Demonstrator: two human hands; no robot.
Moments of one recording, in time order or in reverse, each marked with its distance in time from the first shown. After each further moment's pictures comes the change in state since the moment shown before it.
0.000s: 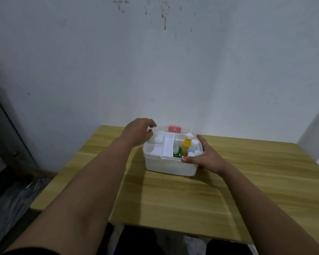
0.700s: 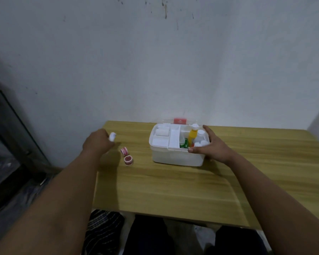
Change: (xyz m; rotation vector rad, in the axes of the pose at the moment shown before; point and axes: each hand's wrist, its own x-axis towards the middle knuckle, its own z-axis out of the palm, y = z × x) left_hand -0.082 -0.110 -0.030 0.112 0.006 -0.617; right_hand -0.007 -0.004 0.003 0.038 0.027 -0.011
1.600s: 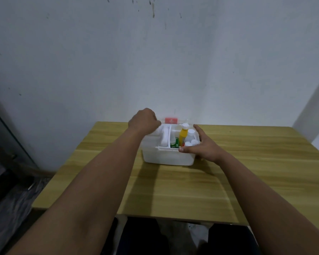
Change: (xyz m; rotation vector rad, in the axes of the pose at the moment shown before) left_hand -0.016 0.190 0.012 -0.124 -0.124 0.332; right_hand 0.001 0.003 -0.003 0.021 -0.004 -0.002
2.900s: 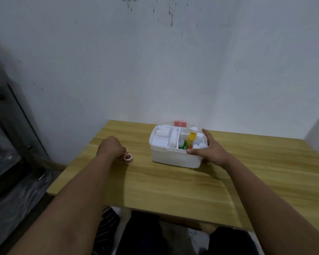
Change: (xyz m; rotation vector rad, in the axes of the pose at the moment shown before) left_hand -0.064 -0.153 -0.003 -0.031 -0.012 -0.468; right_hand -0.005 -0.008 0.003 -0.014 0.002 0.009
